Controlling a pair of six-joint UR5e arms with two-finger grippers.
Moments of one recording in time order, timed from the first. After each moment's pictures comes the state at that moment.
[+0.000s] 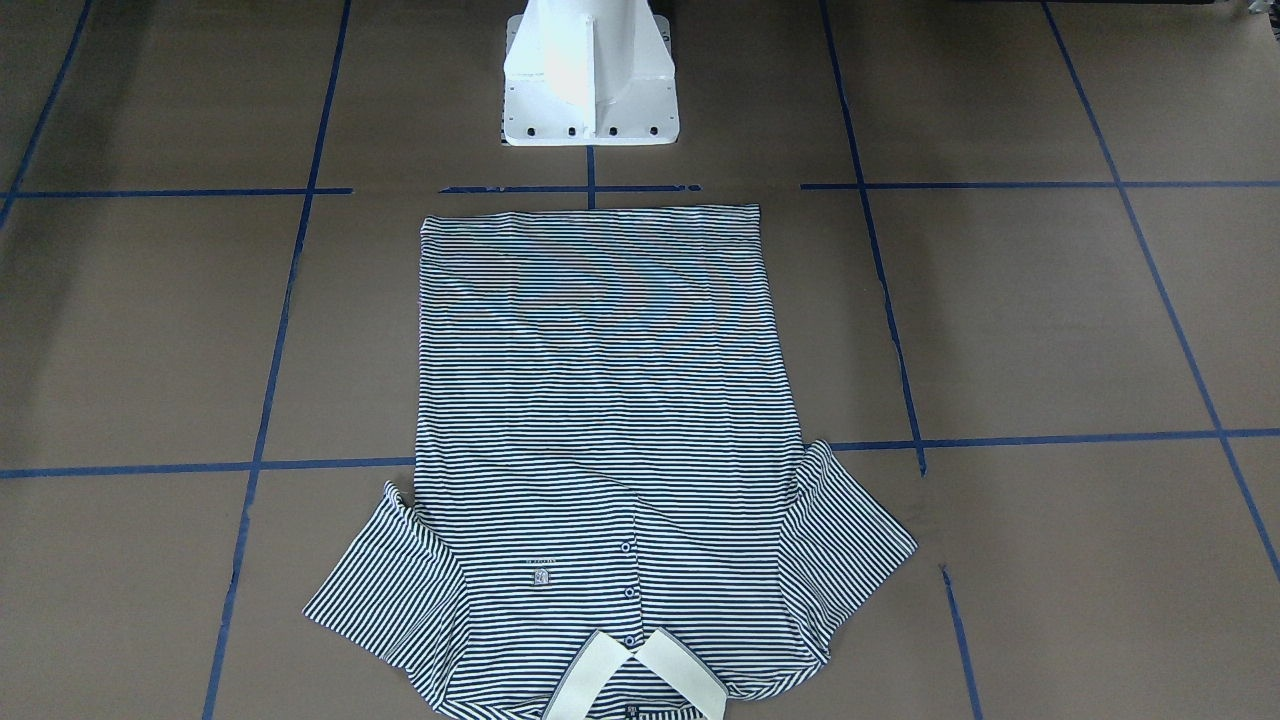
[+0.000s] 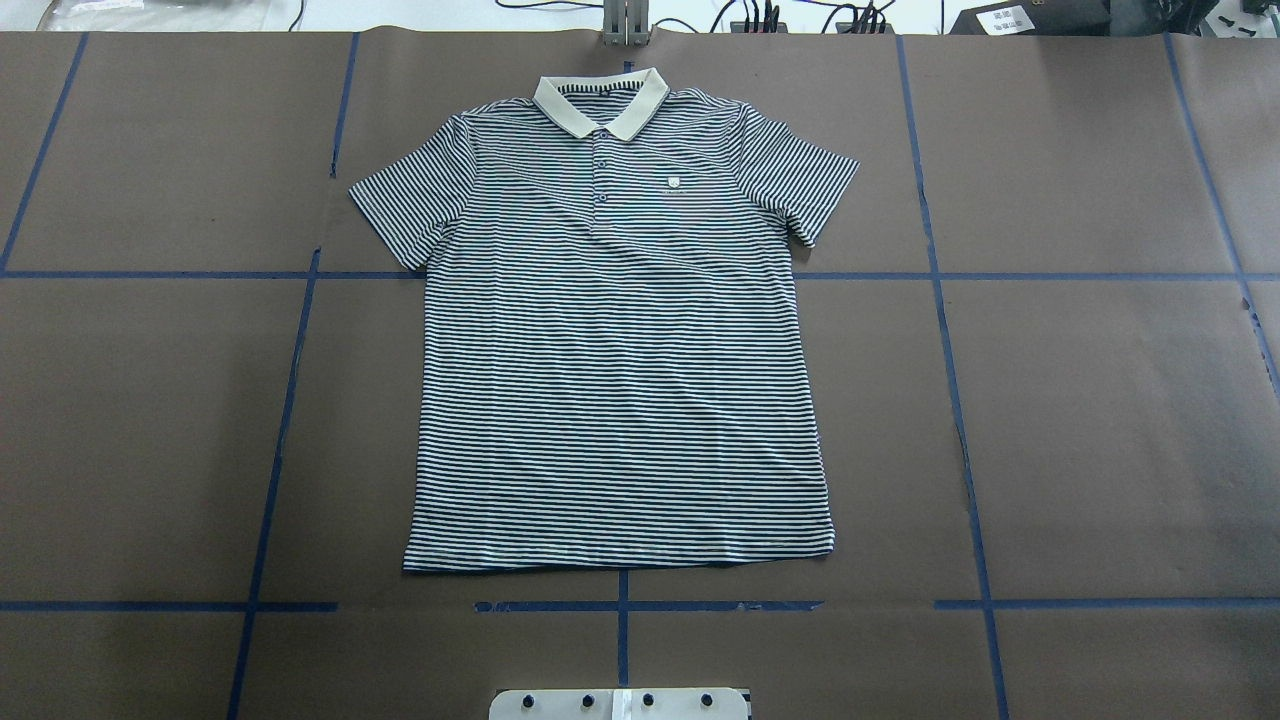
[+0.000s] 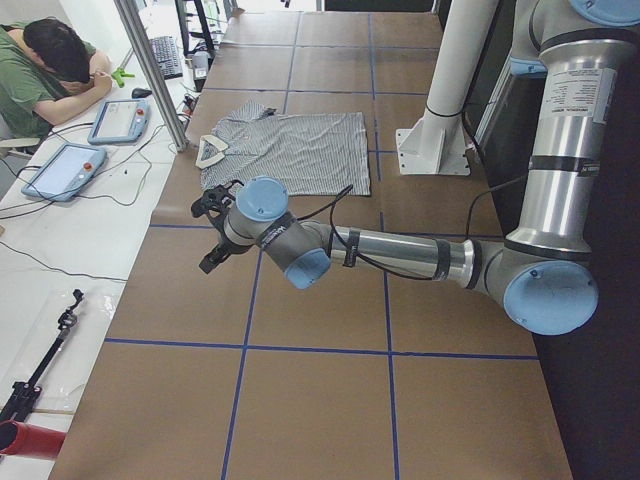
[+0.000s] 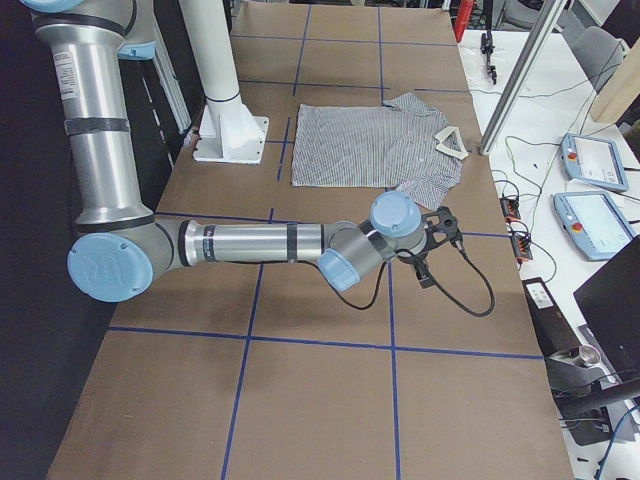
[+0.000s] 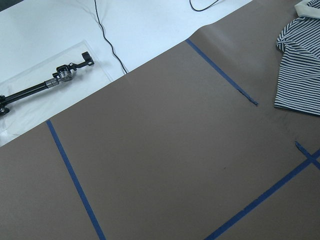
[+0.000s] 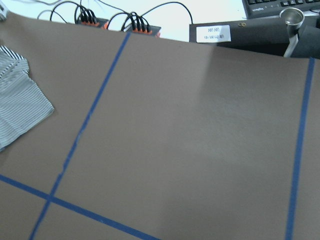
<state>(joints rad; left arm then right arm) -1.50 -1.65 -1.59 -2.31 -2.36 -0.05 1.49 -1.42 1.50 -0.89 2.47 0.37</state>
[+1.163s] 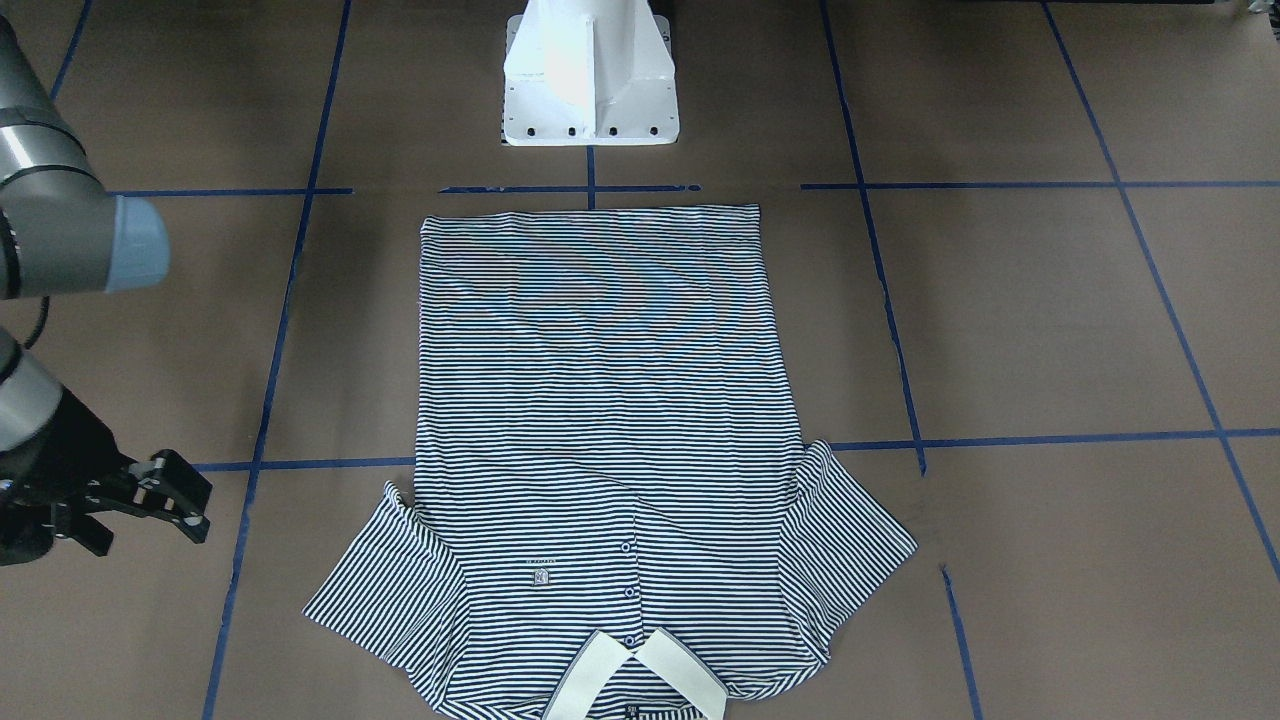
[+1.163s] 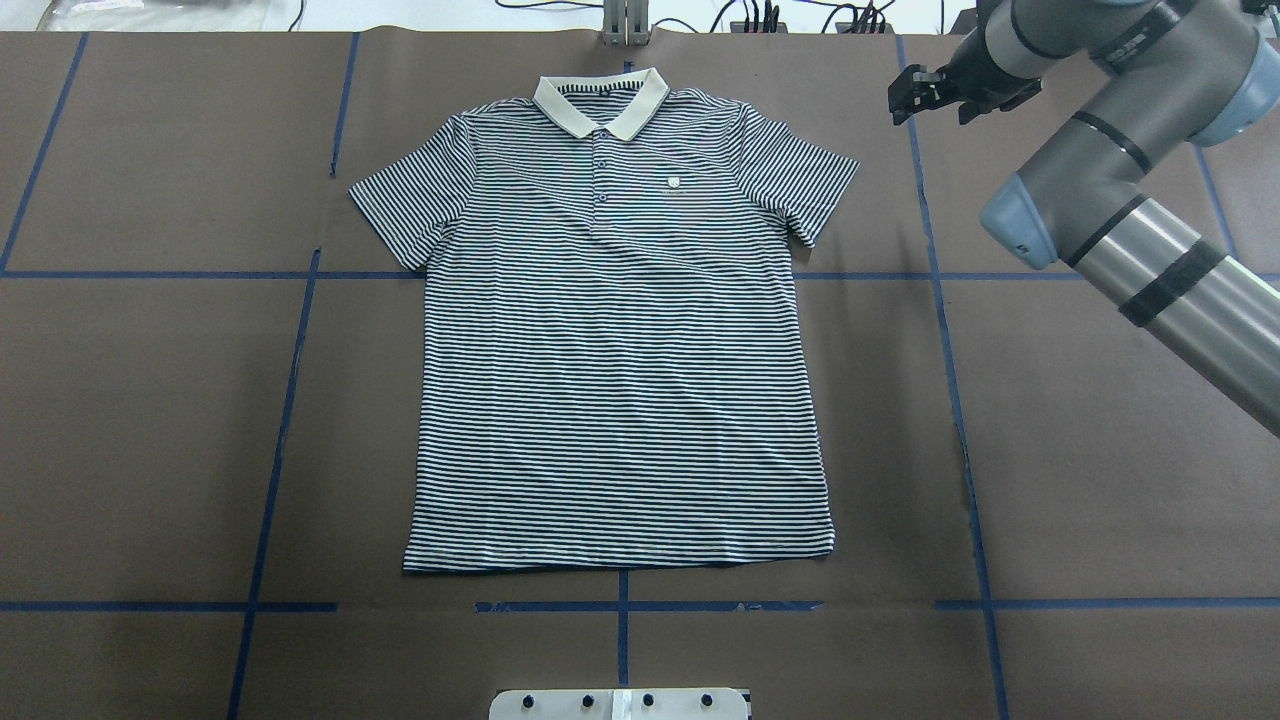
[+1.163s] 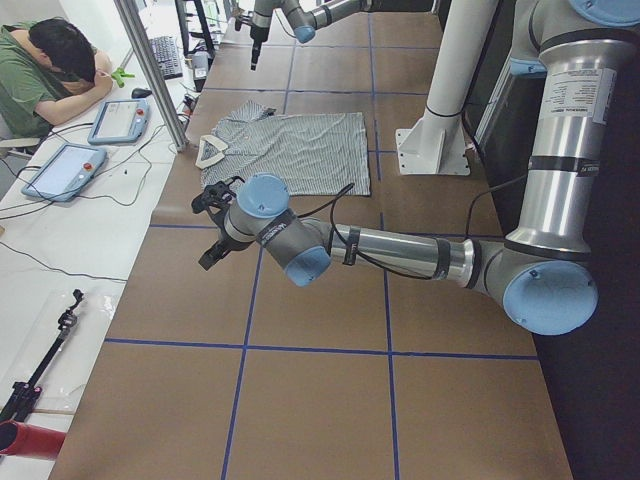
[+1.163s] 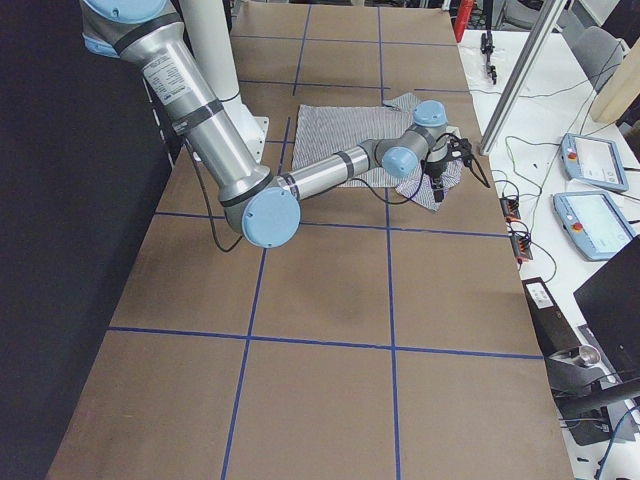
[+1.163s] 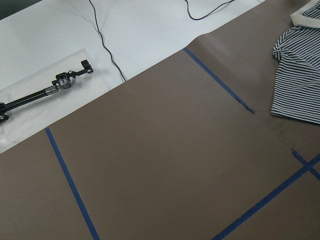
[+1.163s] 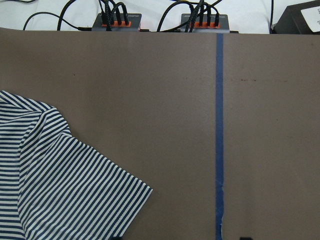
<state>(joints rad) -1.50 -1.66 -1.61 -2.31 -2.36 -0.06 1.02 -0.96 1.32 -1.15 2.01 0.83</state>
